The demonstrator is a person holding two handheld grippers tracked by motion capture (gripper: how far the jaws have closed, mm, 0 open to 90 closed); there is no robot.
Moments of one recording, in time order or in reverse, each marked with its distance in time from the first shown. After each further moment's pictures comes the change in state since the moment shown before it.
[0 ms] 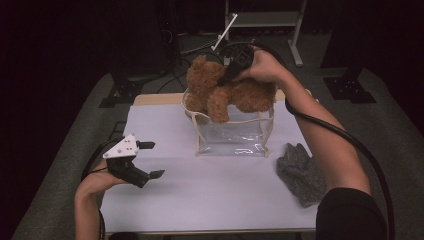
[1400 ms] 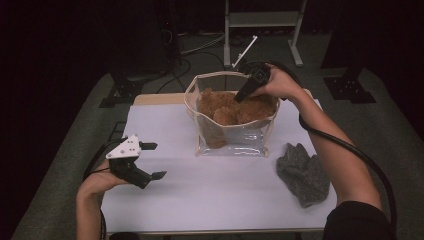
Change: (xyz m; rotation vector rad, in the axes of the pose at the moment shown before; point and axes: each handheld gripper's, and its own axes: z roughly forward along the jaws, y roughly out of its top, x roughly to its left) left arm -0.003 0.003 0.005 0.016 -0.017 0.007; right arm -0.019 -0.067 0.026 0.061 0.046 0.138
